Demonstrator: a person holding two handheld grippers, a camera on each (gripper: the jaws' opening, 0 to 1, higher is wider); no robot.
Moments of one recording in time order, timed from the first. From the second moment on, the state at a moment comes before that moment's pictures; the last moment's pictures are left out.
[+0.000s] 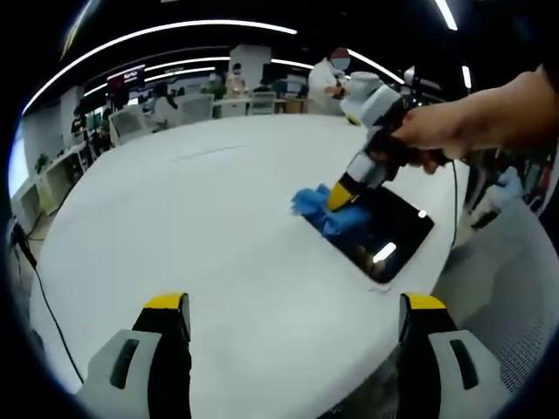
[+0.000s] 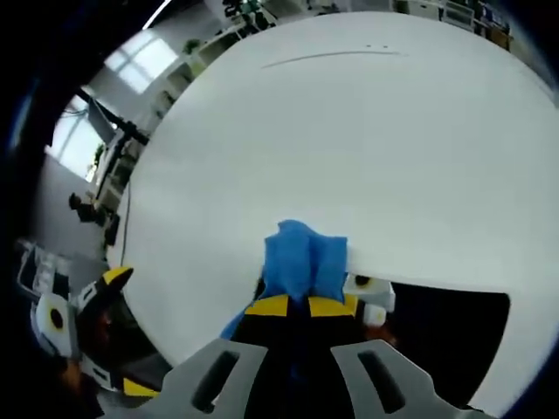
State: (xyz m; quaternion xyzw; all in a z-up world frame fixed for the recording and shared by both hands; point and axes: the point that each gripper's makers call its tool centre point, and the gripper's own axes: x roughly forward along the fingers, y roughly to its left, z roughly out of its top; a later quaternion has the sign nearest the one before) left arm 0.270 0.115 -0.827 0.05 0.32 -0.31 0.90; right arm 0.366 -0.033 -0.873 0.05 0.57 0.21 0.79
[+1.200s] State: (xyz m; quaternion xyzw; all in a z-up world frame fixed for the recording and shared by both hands) left arm 0.274 0.116 -0.822 0.04 0.30 -0.31 0.90; right arm 0.370 -0.047 -0.876 0.04 0.58 0.21 0.78
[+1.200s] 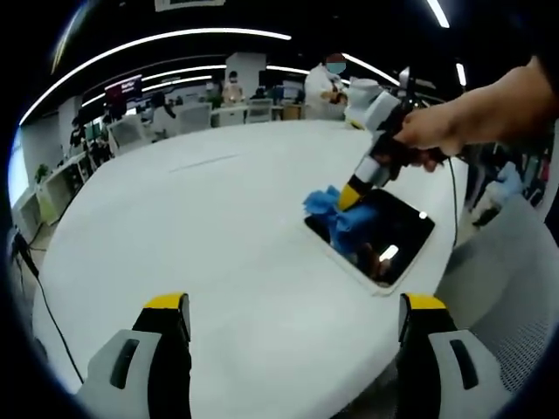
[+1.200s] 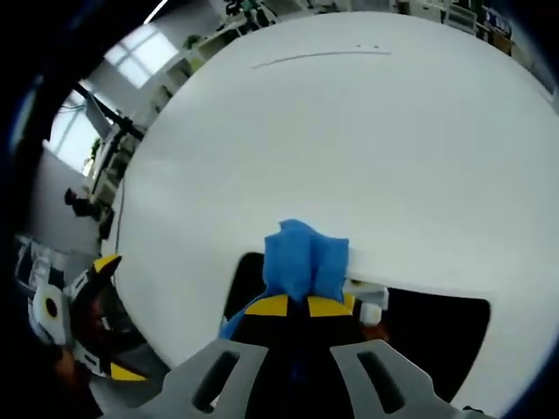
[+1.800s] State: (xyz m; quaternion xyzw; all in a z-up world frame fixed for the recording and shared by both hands) left arm 0.266 0.105 -0.827 0.08 0.31 -0.34 0.89; right arm 0.345 -0.047 -0.872 0.04 0.55 0.20 0.81
